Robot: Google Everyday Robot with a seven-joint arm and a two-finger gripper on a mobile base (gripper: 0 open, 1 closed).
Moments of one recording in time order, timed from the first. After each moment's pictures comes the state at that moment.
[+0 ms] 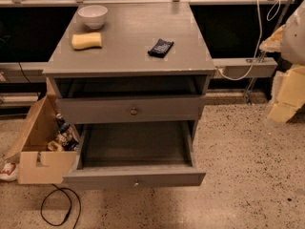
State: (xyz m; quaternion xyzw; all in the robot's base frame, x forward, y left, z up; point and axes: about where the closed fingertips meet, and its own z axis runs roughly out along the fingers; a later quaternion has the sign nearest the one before) arm 0.438 -0.217 0.976 -0.60 0.78 -0.03 0.16
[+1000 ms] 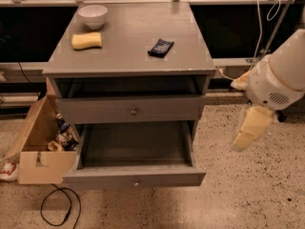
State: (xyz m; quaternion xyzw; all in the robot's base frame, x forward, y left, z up) arm 0.454 -0.193 0.878 -0.60 0.78 0.05 0.17
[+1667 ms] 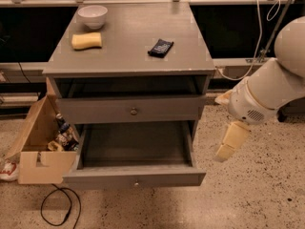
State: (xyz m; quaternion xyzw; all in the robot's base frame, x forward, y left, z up) arm 0.459 -0.167 0.820 -0.60 0.78 0.10 0.18
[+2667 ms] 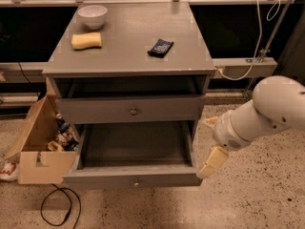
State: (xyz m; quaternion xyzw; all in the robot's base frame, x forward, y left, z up) arm 0.471 -0.150 0.717 -0.58 0.77 0.14 0.22
